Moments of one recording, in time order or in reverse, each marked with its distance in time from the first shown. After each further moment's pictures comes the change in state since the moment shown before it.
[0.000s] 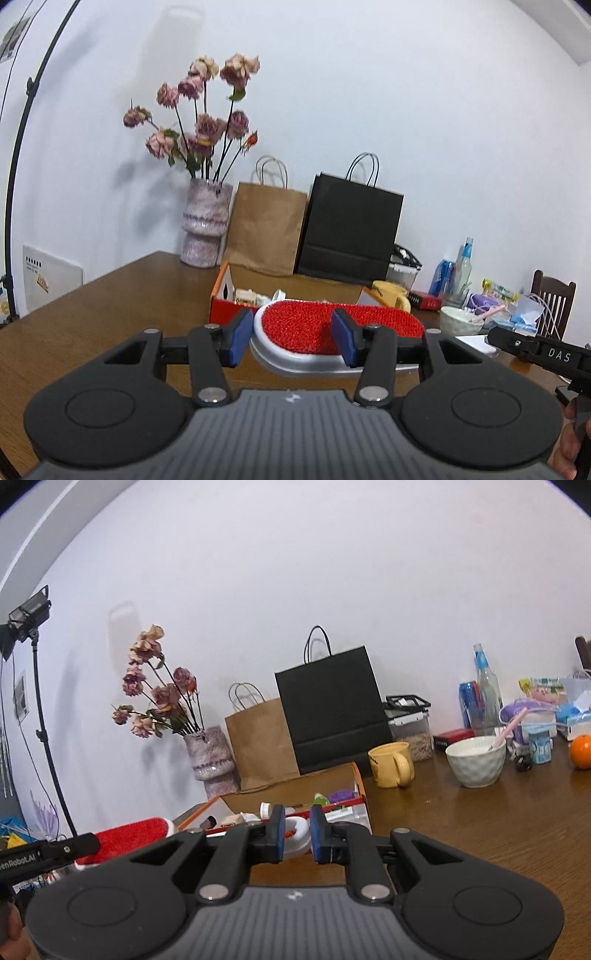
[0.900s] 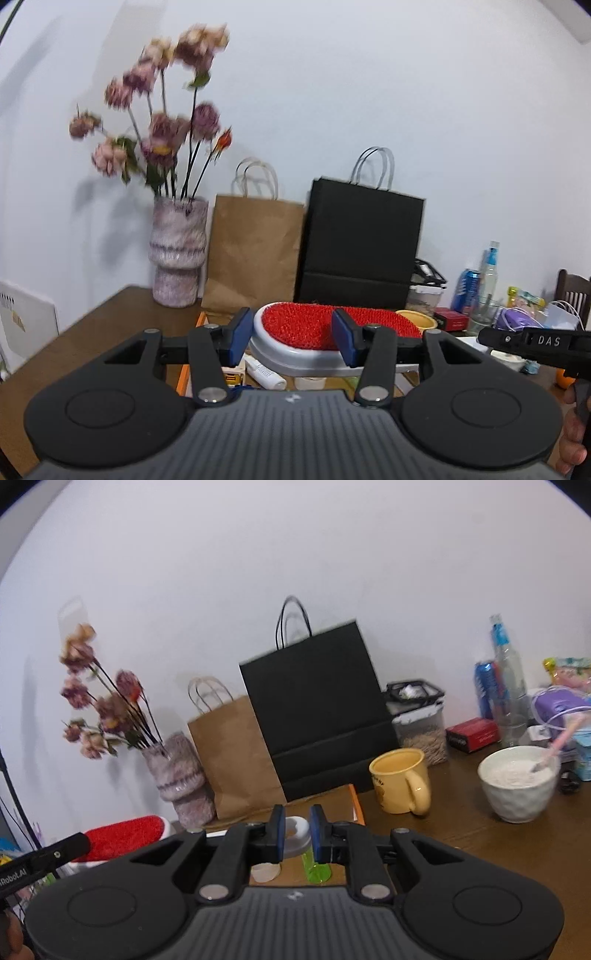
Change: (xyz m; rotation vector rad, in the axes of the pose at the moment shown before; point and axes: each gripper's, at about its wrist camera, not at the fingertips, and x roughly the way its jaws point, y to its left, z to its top) left arm 0.182 0.003 0.069 0.051 0.048 -0.014; right arm 0.197 -0.032 0.069 0.076 0.134 -0.038
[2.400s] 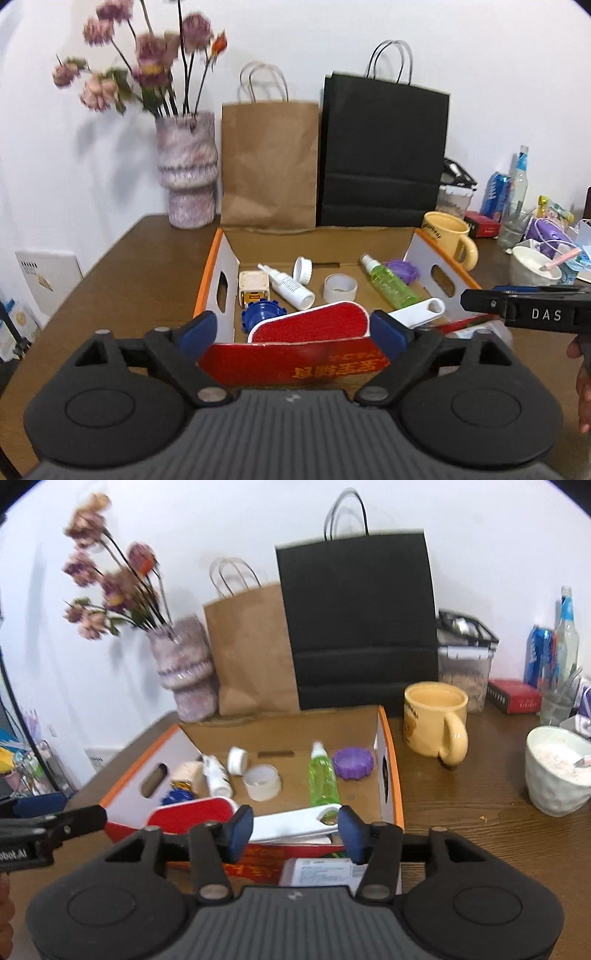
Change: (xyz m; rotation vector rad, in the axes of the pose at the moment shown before) left arm 0.017 -0.008 -0.011 0.112 0.297 0.097; right arm 0.026 0.032 -0.010 -0.202 0.282 0.021
